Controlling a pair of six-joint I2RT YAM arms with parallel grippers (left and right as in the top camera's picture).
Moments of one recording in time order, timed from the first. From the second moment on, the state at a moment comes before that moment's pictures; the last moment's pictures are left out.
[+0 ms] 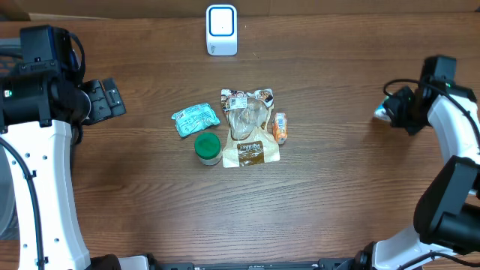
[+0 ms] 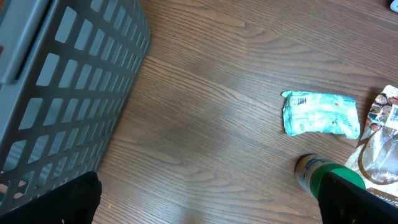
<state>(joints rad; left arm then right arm) 0.15 1.52 1.81 -1.46 -0.15 -0.24 -0.32 1.80 1.29 -0.76 -0.08 0.64</state>
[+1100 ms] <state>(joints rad) 0.15 1.52 1.81 -1.46 -0.15 -0.24 0.18 1.79 1.39 -0.93 -0.42 0.32</state>
